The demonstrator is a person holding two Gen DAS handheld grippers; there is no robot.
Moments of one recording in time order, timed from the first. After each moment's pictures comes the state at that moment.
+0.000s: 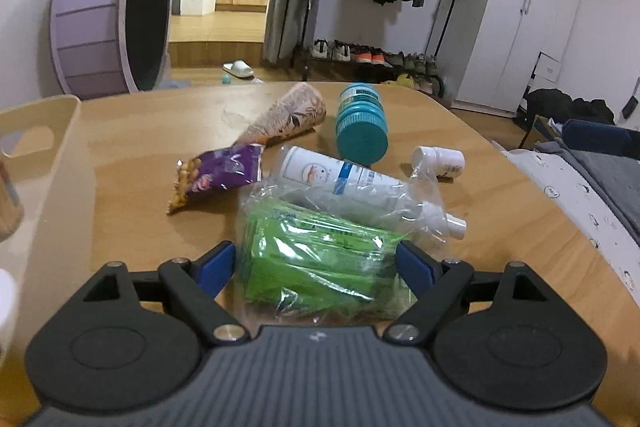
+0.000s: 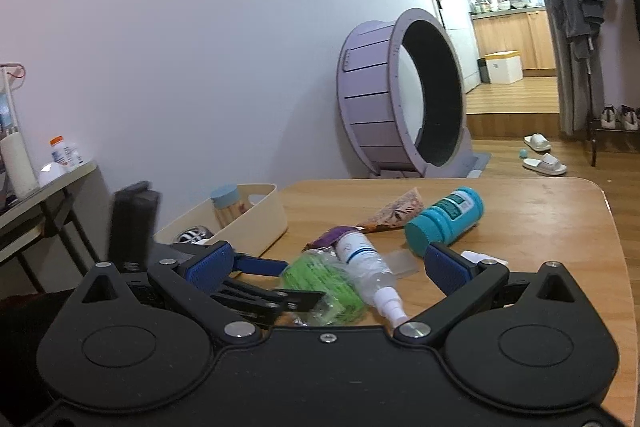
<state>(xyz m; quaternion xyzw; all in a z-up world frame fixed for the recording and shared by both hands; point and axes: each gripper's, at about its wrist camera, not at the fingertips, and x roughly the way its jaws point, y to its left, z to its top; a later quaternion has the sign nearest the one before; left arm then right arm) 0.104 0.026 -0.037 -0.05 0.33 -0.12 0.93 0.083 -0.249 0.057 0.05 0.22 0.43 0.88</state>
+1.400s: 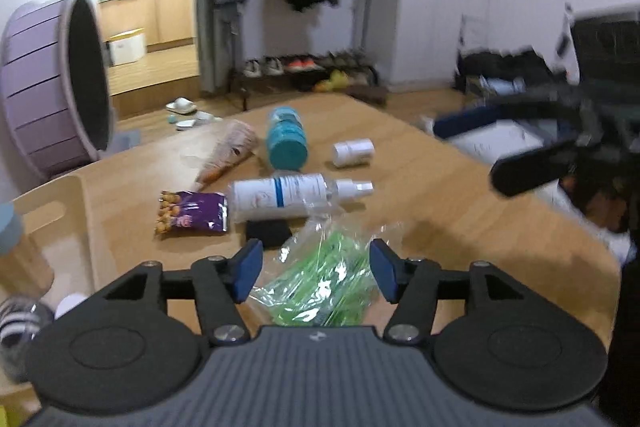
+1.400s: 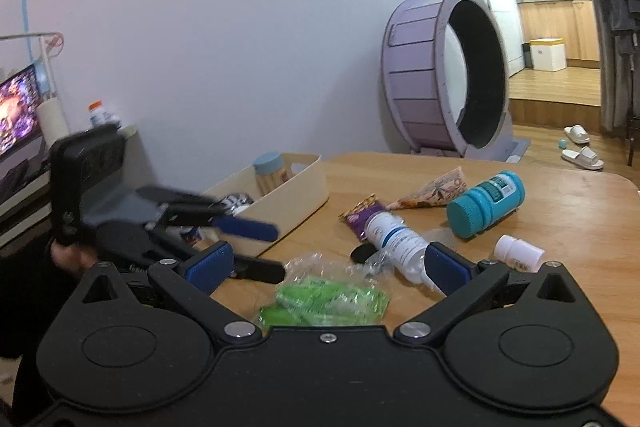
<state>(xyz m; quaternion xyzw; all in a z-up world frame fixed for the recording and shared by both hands) 0.042 0.017 0.008 0.07 0.30 -0.21 0.93 0.073 -0.245 0.063 0.01 0.25 0.49 0.84</state>
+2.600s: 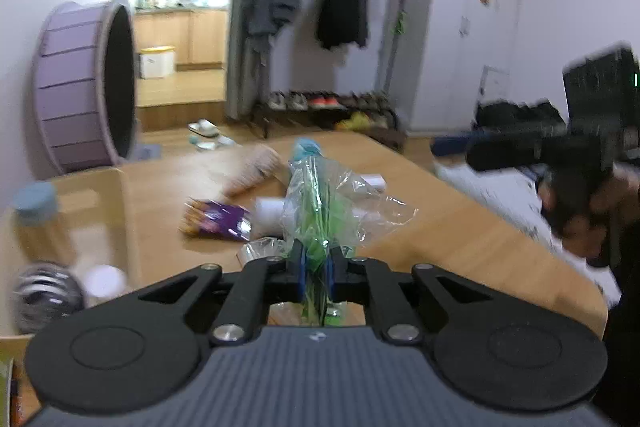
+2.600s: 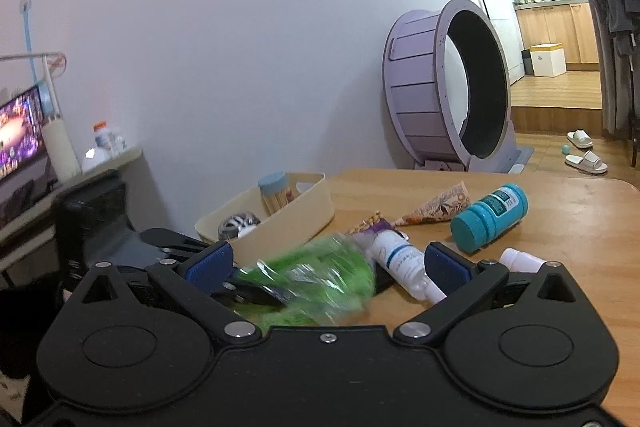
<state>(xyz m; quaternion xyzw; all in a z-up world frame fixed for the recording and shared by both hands) -0.003 0.051 0.030 -0.01 0.24 -0.17 0.96 0.079 -0.246 0.068 0.06 0.23 0.49 0.84</state>
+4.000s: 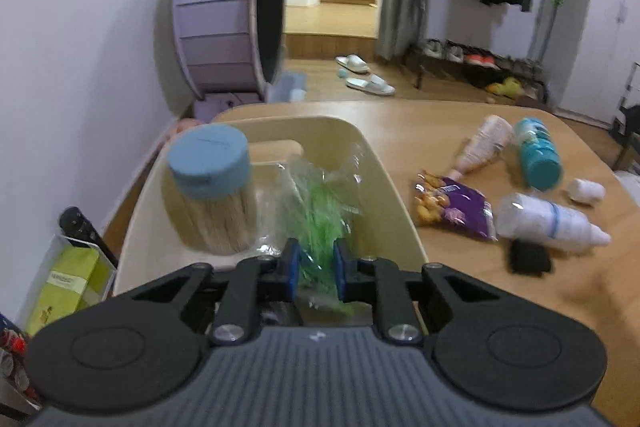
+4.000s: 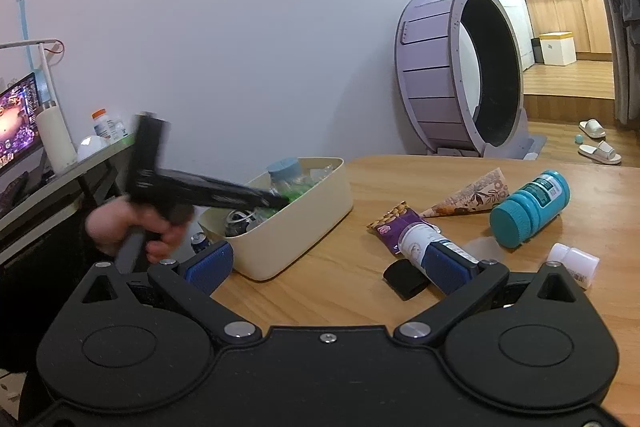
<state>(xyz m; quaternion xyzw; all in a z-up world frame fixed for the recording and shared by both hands) 0.099 0.146 0.006 -0.02 0.35 0.05 0.93 0.079 -0.199 0.053 0.04 0.24 0.50 0.83</state>
